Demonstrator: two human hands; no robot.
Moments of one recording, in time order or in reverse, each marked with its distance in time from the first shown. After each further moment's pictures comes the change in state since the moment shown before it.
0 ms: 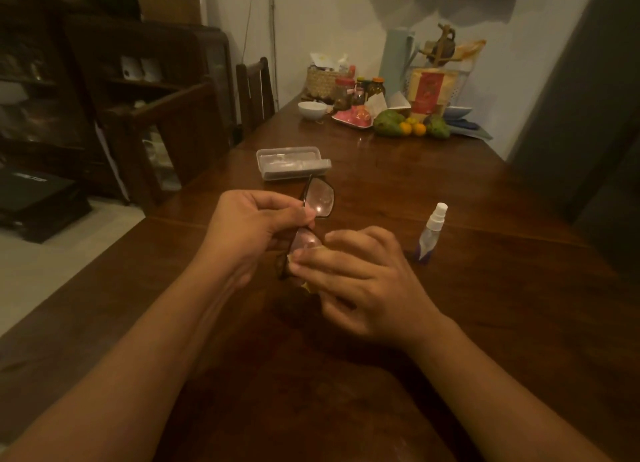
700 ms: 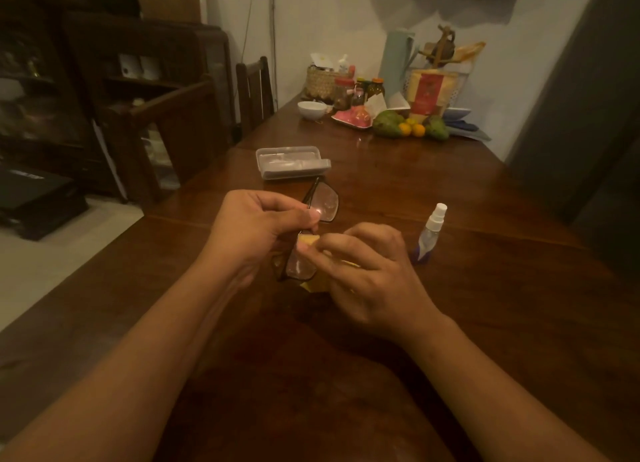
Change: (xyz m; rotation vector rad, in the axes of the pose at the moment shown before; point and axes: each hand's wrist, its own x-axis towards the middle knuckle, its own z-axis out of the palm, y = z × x) left_hand 0.001 -0.003 0.002 0.037 -0.030 0.030; right_hand -0.004 0.005 0.008 -0.055 0.040 0.041
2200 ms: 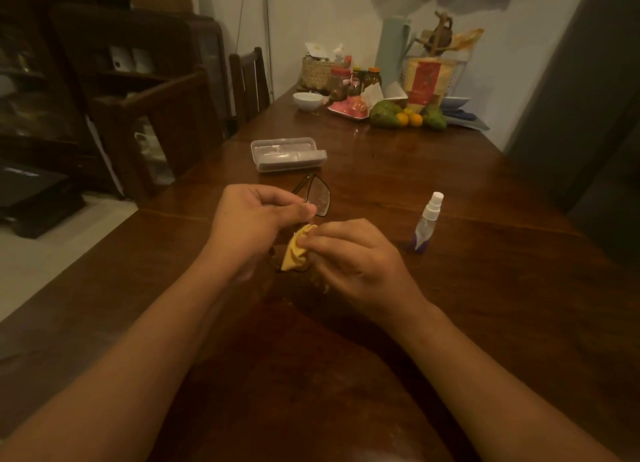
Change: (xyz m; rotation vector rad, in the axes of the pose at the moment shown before) left_hand 0.003 -0.005 0.006 0.141 0.077 0.011; right_hand 0.014 -0.010 -0.002 0.407 0.081 0.187
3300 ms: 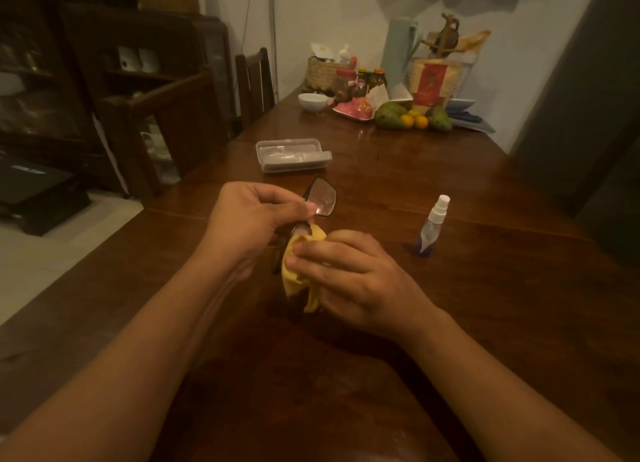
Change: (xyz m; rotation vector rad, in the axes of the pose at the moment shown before) left_hand -0.002 0.004 -0.007 -0.069 -0.025 -0.016; right_hand -0.008 0.002 -0.001 -0.152 -0.178 -0.204
